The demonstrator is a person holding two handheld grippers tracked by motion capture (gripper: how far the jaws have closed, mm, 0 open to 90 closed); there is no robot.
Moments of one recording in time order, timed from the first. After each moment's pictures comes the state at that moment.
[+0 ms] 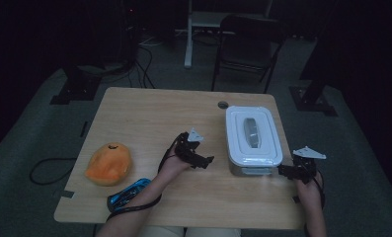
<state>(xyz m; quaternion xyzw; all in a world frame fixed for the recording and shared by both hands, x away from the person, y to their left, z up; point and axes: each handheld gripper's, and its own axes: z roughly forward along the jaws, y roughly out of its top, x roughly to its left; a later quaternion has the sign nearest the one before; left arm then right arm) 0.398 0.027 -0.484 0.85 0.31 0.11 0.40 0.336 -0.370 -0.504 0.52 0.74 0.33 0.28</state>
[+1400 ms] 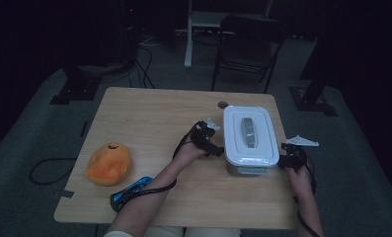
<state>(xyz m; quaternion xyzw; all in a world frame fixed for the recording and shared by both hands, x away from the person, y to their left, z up) 0.440 -0.017 -0.477 0.88 0.30 0.10 0.36 0.374 -0.354 -0.499 0.50 0.74 0.39 0.23</state>
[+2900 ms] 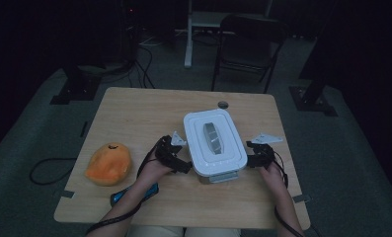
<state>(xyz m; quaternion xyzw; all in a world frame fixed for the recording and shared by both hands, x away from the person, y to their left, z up) 0.370 0.085 -0.468 0.87 0.33 0.14 0.35 0.383 -0.254 -0.494 0.39 0.80 0.42 0.18</state>
